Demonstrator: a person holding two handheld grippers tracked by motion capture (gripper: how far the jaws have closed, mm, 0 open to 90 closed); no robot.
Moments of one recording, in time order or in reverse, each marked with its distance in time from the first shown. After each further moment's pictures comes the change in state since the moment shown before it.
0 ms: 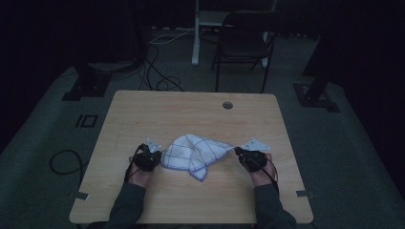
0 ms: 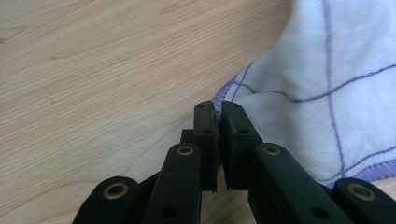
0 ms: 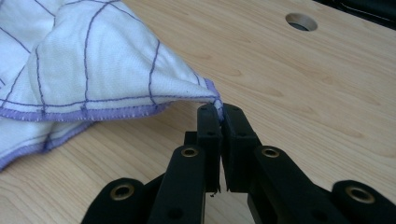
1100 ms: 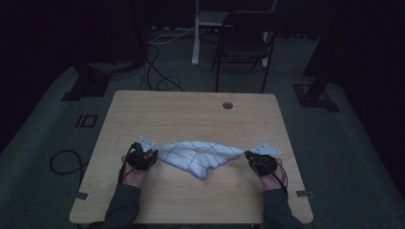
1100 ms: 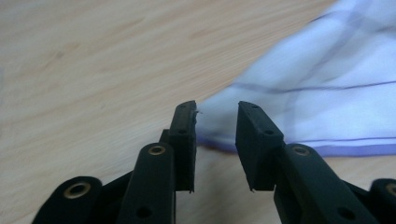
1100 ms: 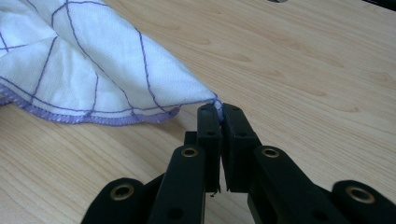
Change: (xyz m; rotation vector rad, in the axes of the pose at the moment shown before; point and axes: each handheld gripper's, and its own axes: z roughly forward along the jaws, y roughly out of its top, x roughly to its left) left arm 0.002 0.007 -0.030 -0.065 0.031 -0.016; right arm -0.019 -0.024 -0.014 0.031 -0.047 0.034
